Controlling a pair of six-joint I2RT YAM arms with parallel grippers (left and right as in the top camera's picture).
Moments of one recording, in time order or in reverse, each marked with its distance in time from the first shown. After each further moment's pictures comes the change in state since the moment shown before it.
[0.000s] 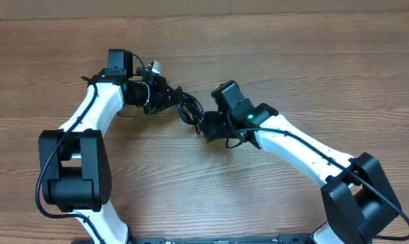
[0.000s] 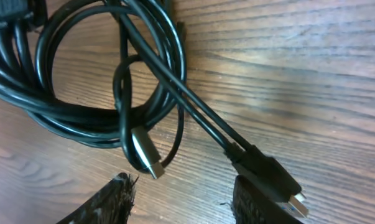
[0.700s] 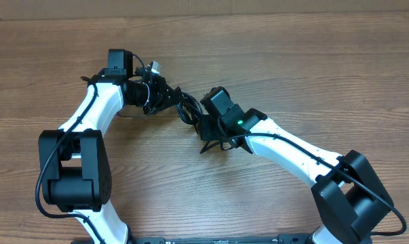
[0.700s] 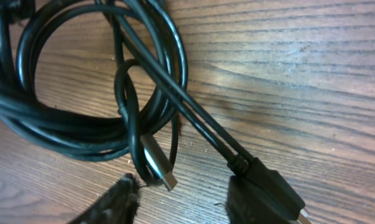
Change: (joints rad) left arm 0.000 0.000 0.000 0.000 -0.021 -0.011; right arm 0.051 0.036 0.000 0.032 0.106 -0.007
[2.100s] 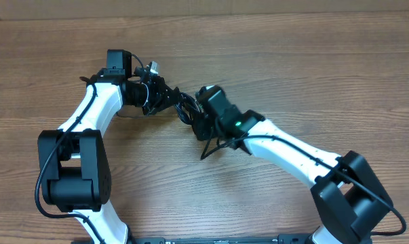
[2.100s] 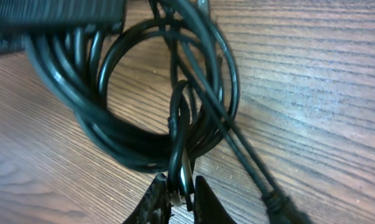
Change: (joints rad) left arm 0.006 0.000 0.000 -0.007 -0.001 0.000; right arm -0.002 0.000 0.000 0.099 -0.049 -0.149
